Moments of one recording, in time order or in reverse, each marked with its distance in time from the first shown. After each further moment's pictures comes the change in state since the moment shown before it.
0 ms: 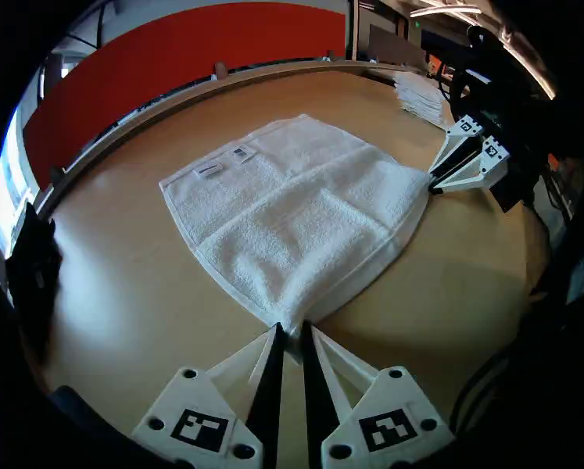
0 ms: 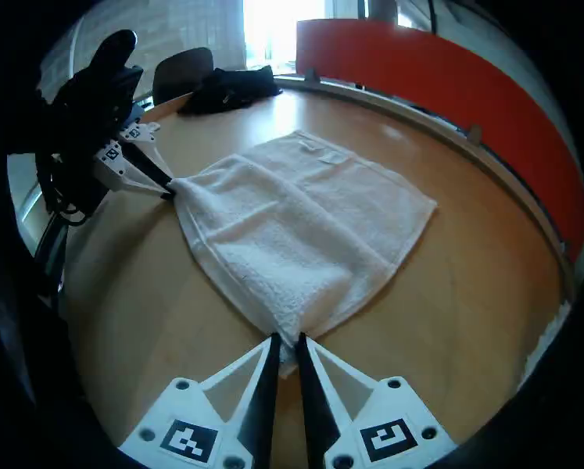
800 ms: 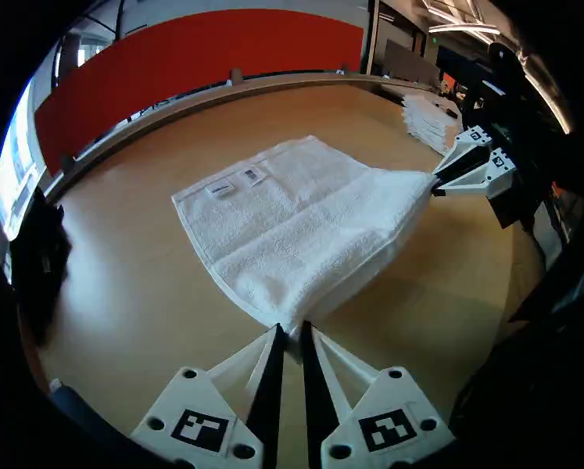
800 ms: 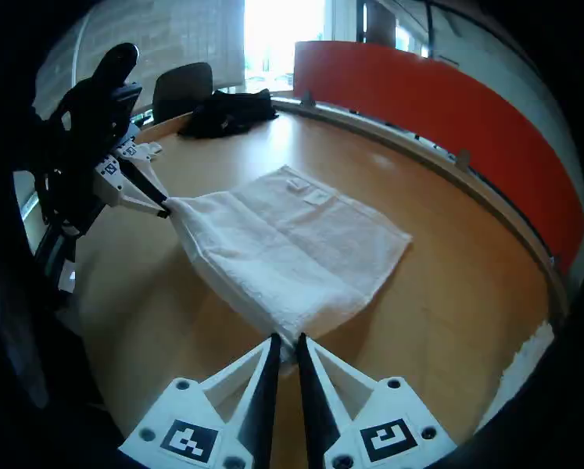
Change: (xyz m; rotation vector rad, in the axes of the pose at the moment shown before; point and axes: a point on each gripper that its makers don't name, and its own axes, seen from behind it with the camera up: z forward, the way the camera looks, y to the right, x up) left arm 0.024 0.007 -0.042 0.000 0.017 -0.091; right arm 0.042 0.001 -0.039 -0.032 0.065 -0.020
